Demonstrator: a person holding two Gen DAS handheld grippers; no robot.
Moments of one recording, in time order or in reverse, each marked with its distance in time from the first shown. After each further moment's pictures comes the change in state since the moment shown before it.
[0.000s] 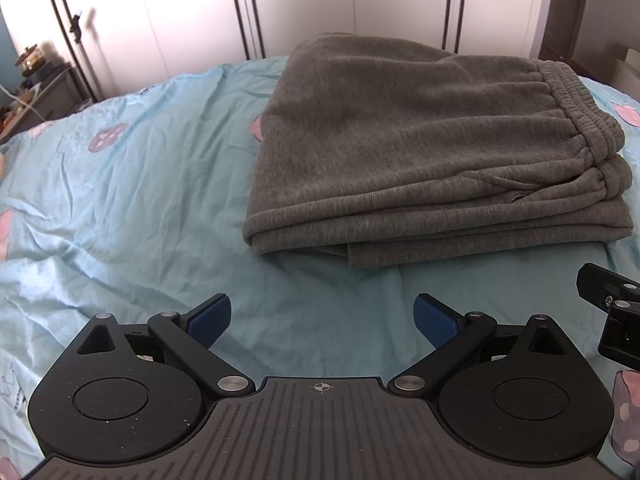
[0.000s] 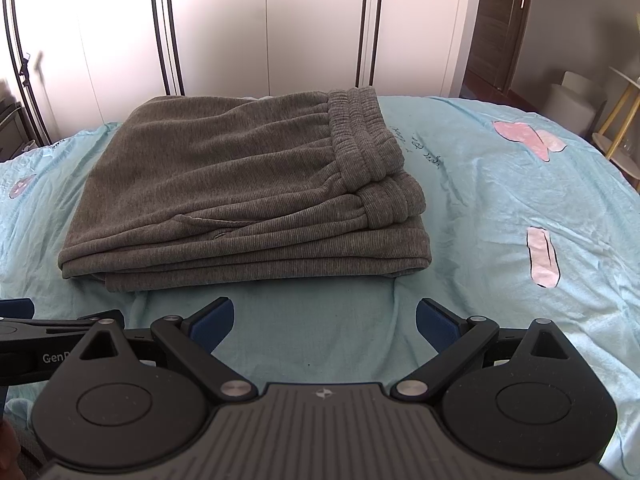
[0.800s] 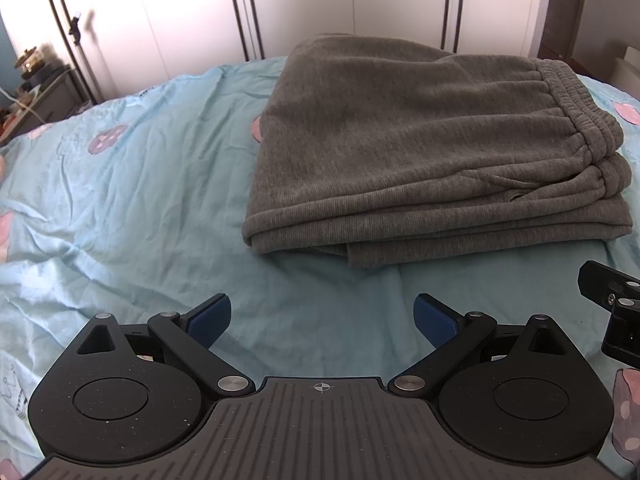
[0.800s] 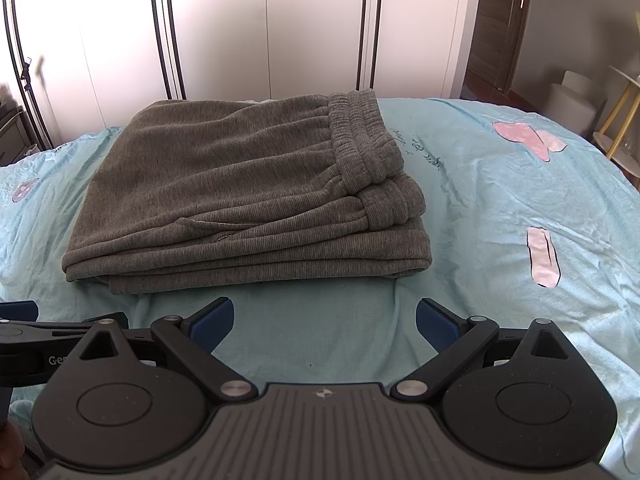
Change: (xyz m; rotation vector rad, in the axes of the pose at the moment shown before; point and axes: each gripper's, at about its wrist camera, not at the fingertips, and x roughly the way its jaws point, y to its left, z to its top) left arm 0.000 -0.001 -0.001 0.001 0.000 0.002; right arm -0.003 0.000 0.000 0.006 -0.007 0.003
